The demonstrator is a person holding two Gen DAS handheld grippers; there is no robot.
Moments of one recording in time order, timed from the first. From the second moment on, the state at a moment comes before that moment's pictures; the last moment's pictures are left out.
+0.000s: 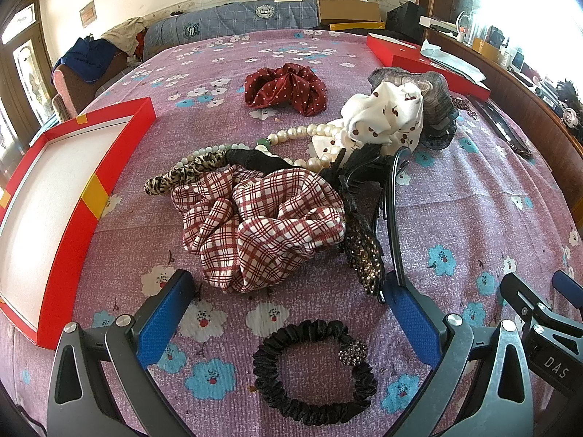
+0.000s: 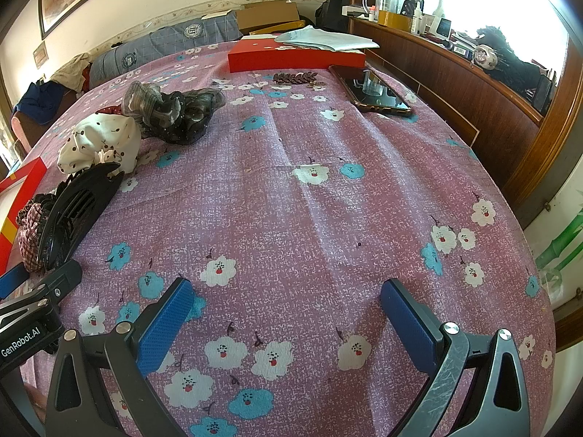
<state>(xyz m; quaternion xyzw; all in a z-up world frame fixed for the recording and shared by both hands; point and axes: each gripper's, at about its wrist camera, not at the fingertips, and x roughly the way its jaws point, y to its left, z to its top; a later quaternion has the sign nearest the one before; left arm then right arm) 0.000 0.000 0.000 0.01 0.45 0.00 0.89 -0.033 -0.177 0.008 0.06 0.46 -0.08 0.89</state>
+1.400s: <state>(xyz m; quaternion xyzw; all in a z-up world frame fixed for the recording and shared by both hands) -0.106 0.065 0.134 0.01 0.43 -0.01 0.90 -0.085 -0.114 0.116 0.06 0.40 -0.05 0.91</state>
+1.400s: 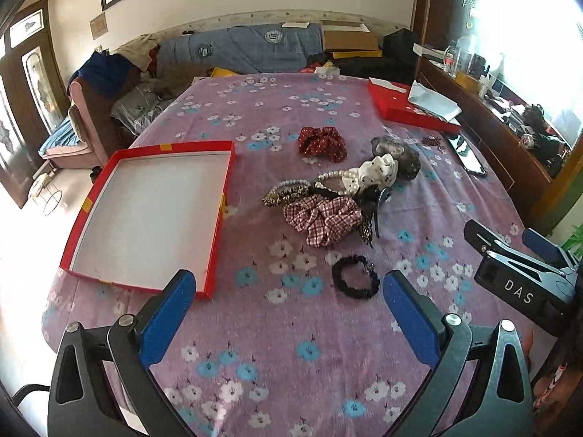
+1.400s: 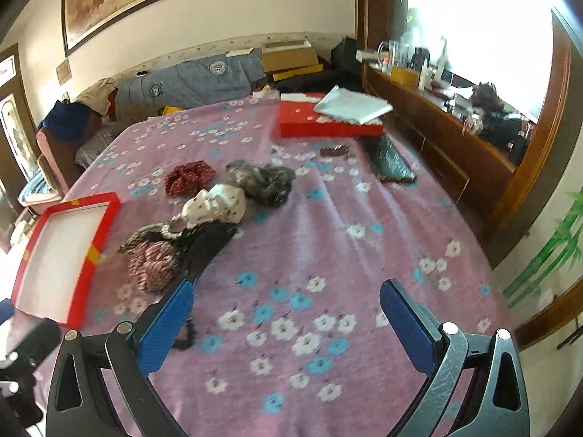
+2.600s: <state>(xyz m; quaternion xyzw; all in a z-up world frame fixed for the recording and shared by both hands) 0.003 0.106 0.068 -0.07 0.54 -0.03 0.84 0.008 -0.118 0.079 0.15 0.49 0.07 0.86</state>
